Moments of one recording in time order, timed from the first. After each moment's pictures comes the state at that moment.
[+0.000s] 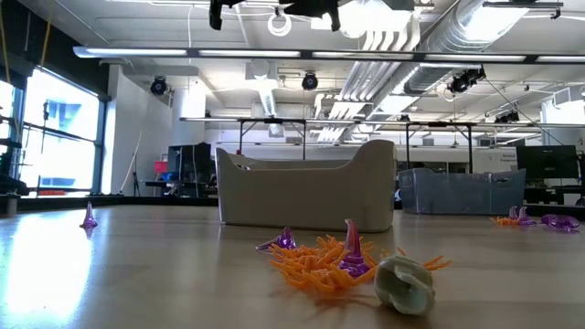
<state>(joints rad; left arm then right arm) 0.36 1.16 1.05 0.21 -0.04 -0.34 -0.36 1.61 1.62 -0.15 -0.04 0.13</state>
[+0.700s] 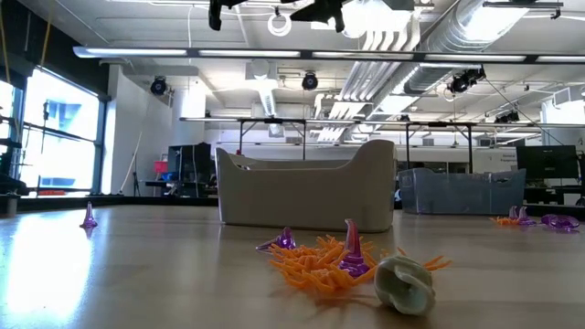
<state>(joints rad) 0.37 1.16 1.05 0.21 -0.04 -0.33 -0.37 1.59 1.62 -0.20 -0.04 0.13</state>
